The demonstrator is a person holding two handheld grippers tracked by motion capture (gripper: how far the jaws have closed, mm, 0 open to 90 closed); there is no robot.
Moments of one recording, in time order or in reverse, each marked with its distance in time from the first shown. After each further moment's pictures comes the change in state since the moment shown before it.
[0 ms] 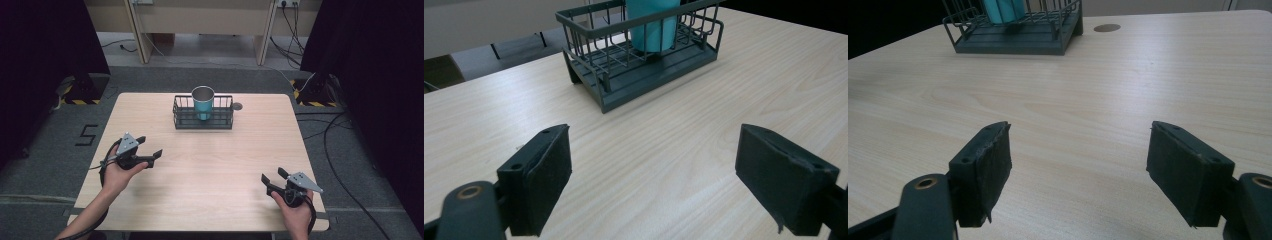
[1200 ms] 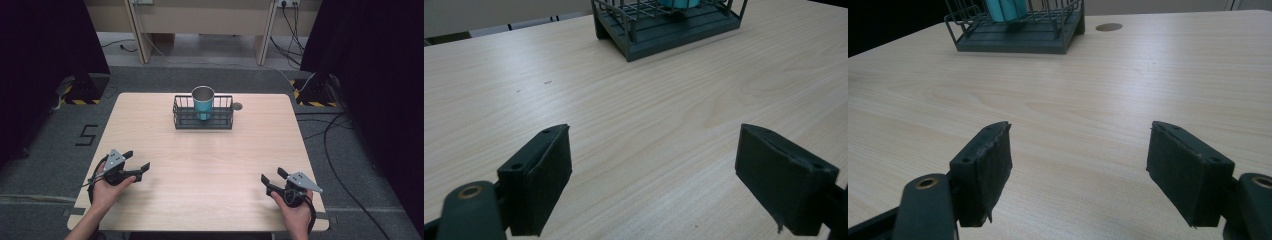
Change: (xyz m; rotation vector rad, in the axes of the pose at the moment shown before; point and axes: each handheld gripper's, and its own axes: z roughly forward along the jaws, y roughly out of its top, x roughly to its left) left arm 0.012 -0.054 -0.026 0.014 0.052 -0.052; right arm 0.001 0.000 0.000 0.005 0.006 -0.005
